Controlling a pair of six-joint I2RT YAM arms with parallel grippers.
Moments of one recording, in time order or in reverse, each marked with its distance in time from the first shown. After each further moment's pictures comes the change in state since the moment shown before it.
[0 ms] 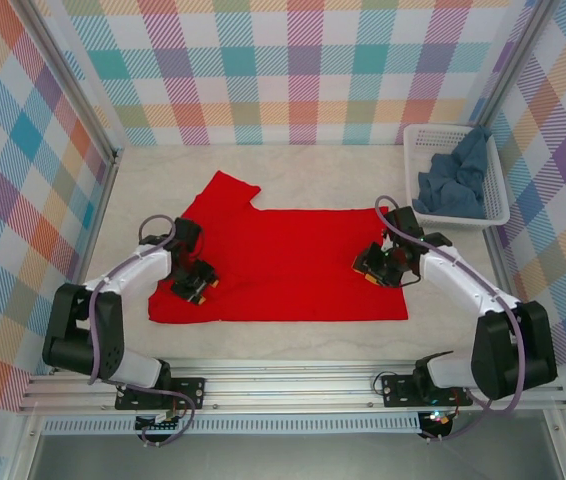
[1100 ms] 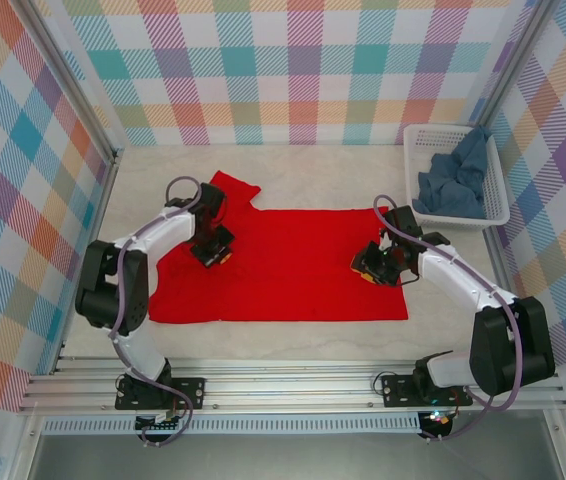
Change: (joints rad) left arm -0.075 0.312 0.412 -0.057 -0.067 0.108; right arm 0.001 0.013 0.000 0.022 -0.026 0.002
